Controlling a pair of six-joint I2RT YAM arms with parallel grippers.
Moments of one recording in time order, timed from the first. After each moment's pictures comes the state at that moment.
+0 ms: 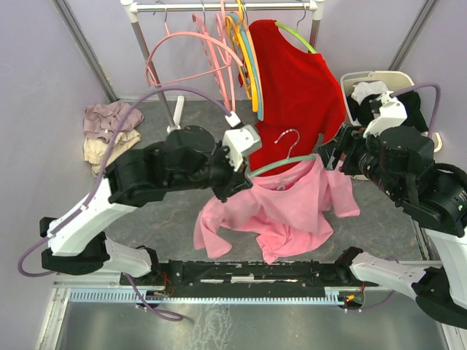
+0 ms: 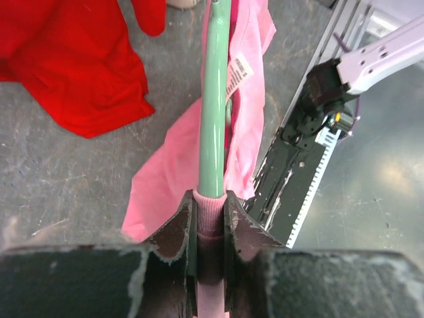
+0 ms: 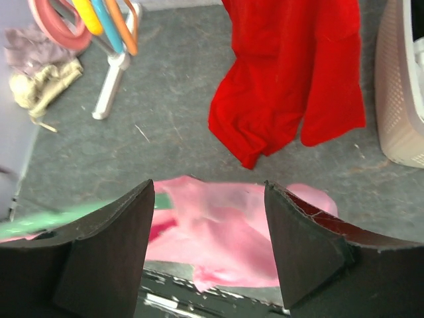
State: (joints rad) left arm -1.19 1.33 1.87 -1.06 -0.03 -0.11; right arm 0.69 1.00 1.75 -1.12 0.37 0.50
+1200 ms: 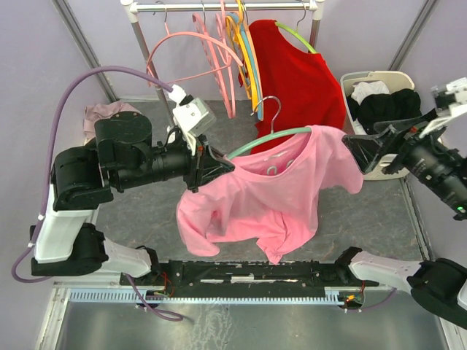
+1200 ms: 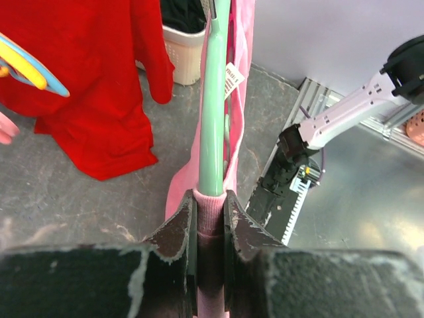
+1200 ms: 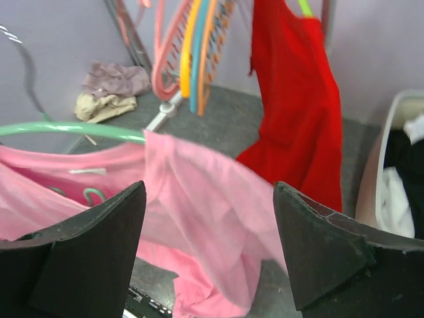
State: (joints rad) left arm -1.19 1.35 2.27 -1.17 -0.06 -0.14; right arm 0.69 1.07 2.17 -1.22 0.24 0.22
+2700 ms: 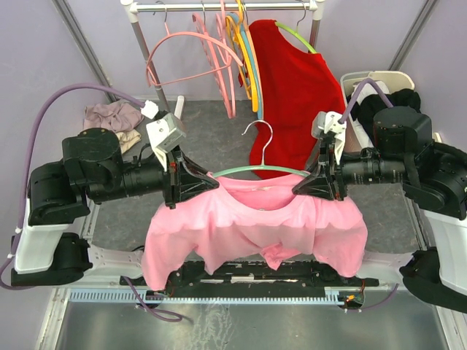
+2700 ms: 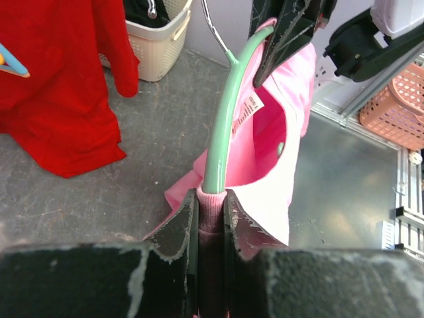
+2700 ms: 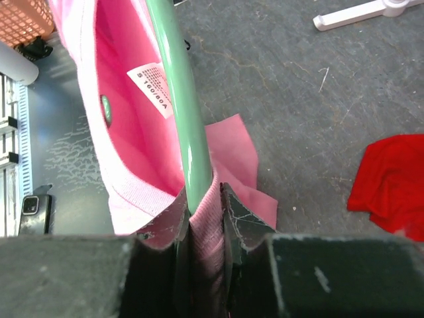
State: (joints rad) left arm -1.19 1.14 2.04 -1.11 0.05 -0.20; right arm 0.70 1.18 2.05 -1.36 -0.63 -0.12
